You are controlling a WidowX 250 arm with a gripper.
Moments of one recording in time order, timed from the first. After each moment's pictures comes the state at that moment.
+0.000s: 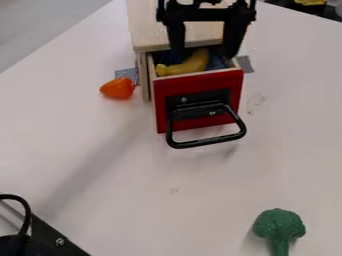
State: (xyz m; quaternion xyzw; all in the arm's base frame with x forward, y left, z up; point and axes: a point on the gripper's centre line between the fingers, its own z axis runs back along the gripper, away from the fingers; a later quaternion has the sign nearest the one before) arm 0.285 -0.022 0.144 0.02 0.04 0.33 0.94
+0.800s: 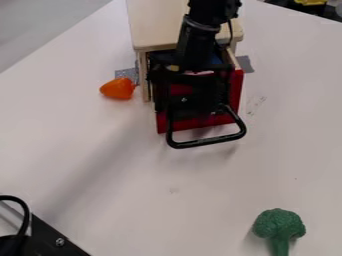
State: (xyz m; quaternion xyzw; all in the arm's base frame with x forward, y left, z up) arm 0.281 0.010 0.061 0.09 0.11 0.35 0.93
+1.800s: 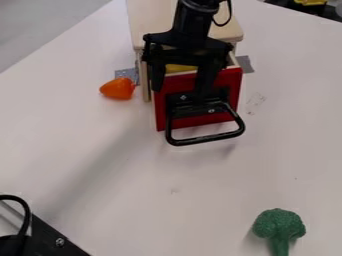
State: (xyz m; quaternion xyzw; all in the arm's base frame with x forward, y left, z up) arm 0.295 0.015 0.080 0.10 0.00 0.35 0.93
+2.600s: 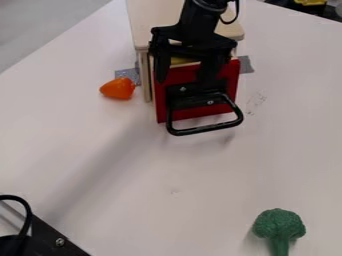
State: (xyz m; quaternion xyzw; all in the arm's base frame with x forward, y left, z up) arm 0.319 0.025 0.076 0.12 -0.02 0.35 0.93
